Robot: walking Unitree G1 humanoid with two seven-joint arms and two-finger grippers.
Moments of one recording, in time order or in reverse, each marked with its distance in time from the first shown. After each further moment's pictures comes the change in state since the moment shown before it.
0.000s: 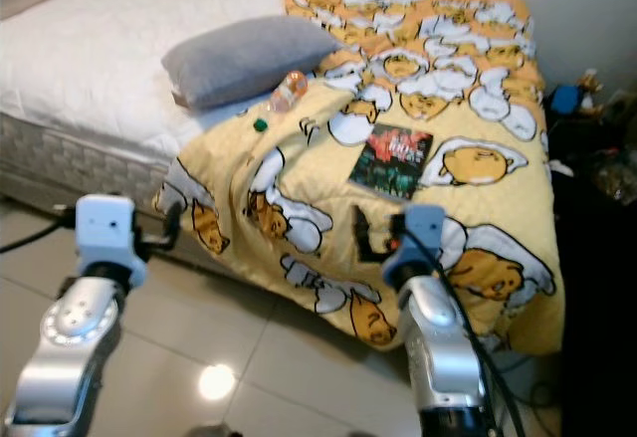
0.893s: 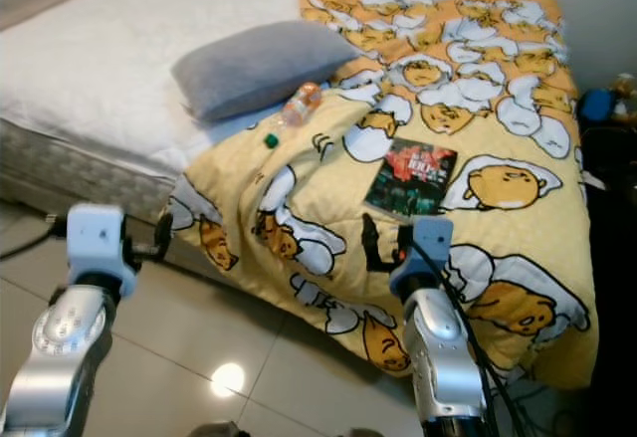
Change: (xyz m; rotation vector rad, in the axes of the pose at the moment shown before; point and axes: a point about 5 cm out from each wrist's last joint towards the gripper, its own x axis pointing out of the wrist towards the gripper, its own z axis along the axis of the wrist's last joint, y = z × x) left arm -0.009 0.008 -0.019 -0.037 0.045 0.011; right arm -0.011 -0.014 -0.015 -0.030 0.008 -0.062
